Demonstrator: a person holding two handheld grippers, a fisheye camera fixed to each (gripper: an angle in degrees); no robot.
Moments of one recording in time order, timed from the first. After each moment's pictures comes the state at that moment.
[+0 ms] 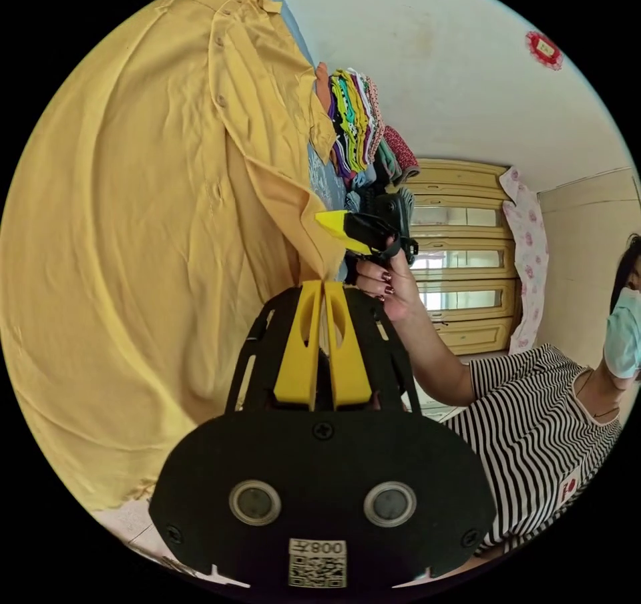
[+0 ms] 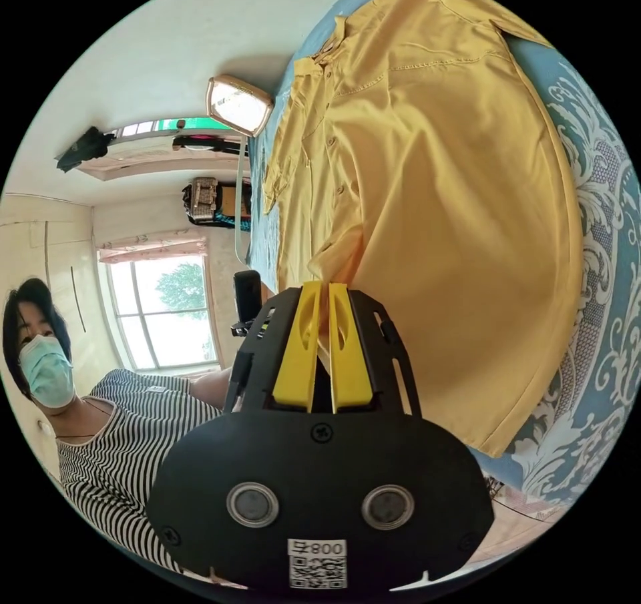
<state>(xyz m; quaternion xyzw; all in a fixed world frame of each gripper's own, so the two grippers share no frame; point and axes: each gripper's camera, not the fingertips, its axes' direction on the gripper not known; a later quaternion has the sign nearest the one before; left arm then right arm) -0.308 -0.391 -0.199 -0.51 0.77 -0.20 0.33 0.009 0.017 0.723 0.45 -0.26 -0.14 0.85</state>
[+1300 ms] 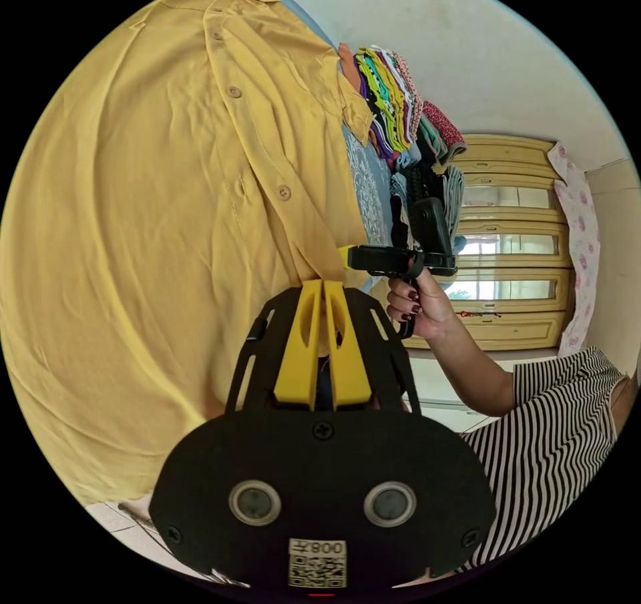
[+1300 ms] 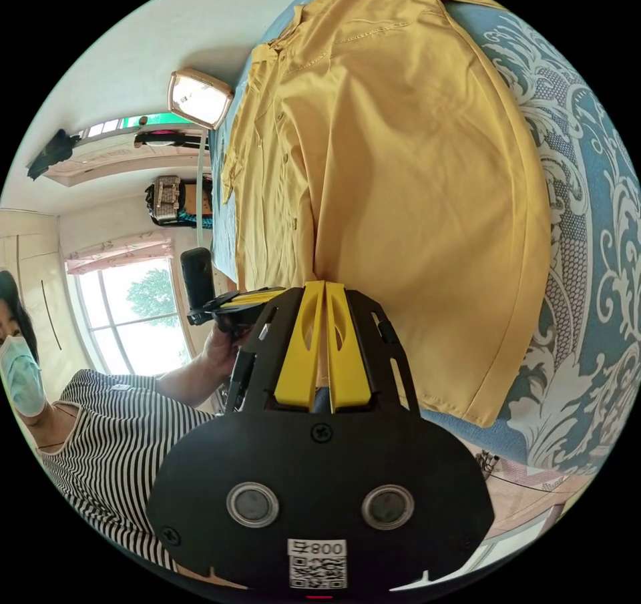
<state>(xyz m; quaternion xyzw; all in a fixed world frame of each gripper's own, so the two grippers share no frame) -0.369 -0.383 -0.274 -0.54 0.73 -0.10 0.41 0.027 0.036 0.761 0.44 -0.22 -0.09 0.87</state>
